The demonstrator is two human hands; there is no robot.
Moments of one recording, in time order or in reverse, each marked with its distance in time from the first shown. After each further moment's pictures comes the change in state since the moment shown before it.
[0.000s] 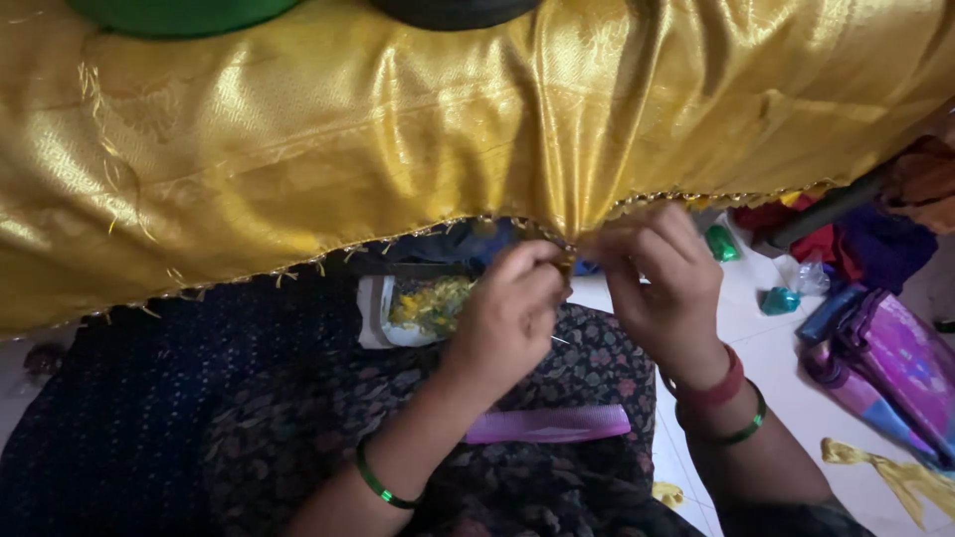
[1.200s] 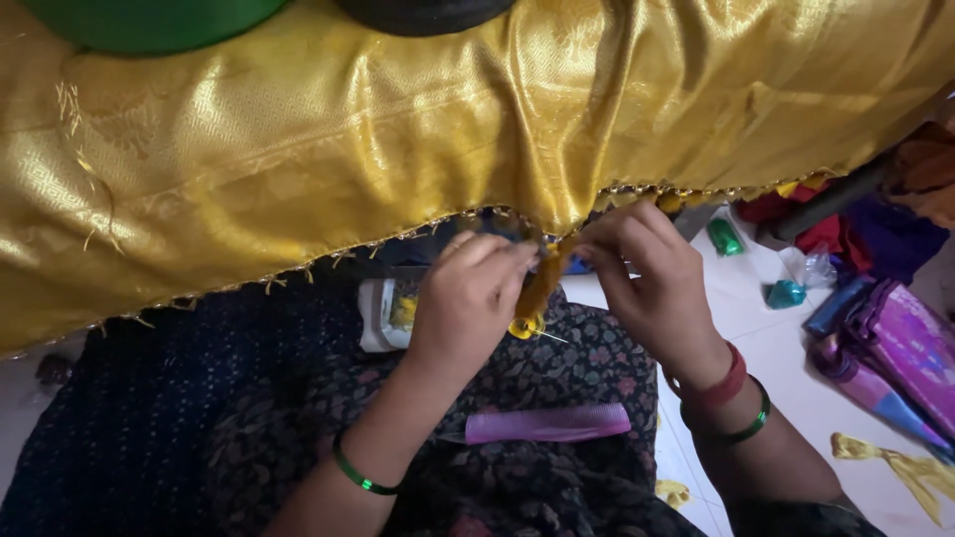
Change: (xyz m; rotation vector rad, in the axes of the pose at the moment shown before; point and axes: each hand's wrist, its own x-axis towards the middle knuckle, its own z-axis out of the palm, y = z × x) left_hand 0.016 0.006 -0.022 0.351 0.079 0.229; right_hand -0.002 0.010 -0.006 0.045 -0.044 0.109
